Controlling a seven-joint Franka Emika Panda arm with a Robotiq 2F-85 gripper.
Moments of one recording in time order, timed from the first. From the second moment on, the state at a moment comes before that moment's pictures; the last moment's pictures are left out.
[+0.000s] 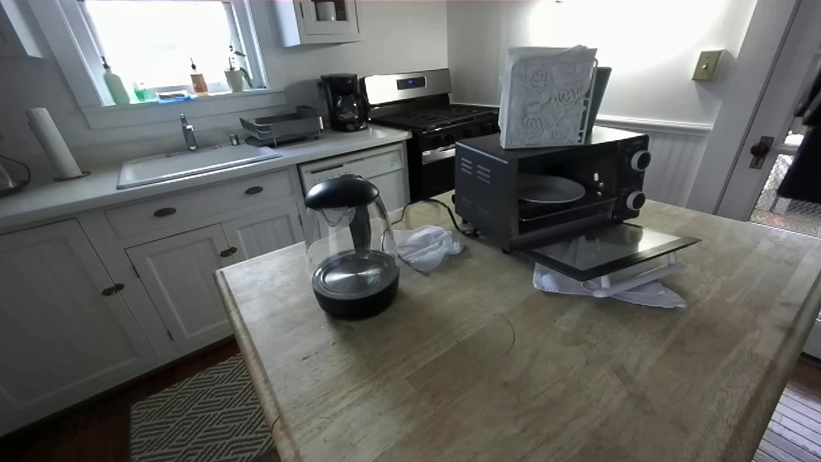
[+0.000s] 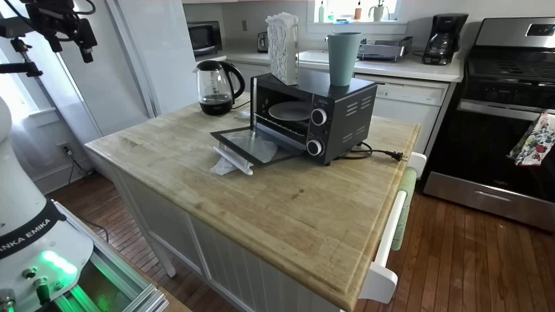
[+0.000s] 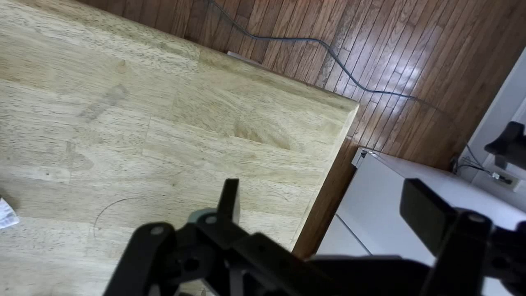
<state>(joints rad) 0.33 -0.74 0.17 -2.60 0.39 1.98 0.05</state>
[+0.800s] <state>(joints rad) 0.11 -0.76 0.06 -2.69 0.38 2.01 0.09</state>
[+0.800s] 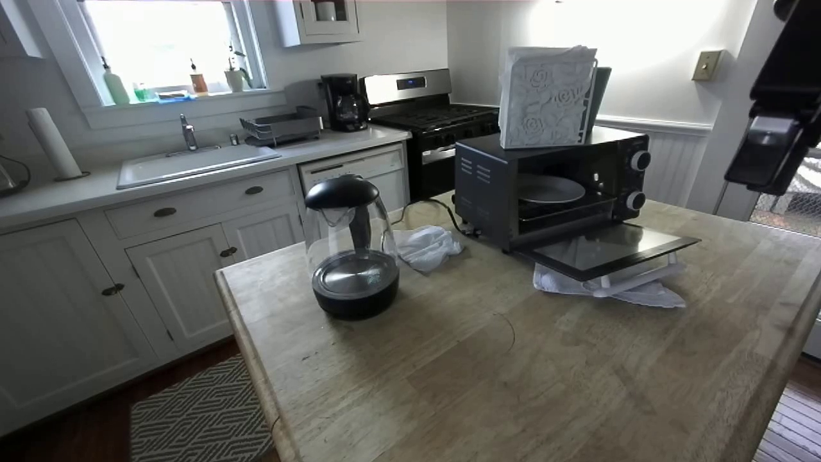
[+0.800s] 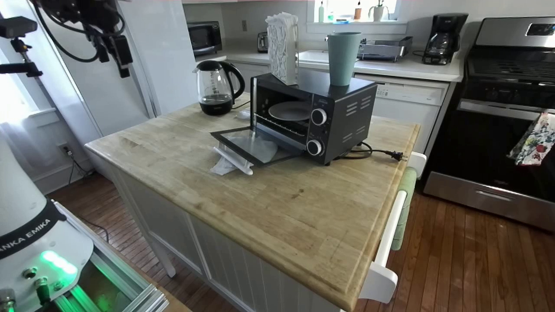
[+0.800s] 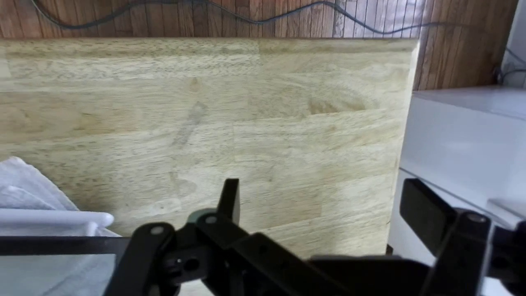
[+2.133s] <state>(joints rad) -0.30 -0.68 -0.05 -2.75 0.00 2.29 0.12</state>
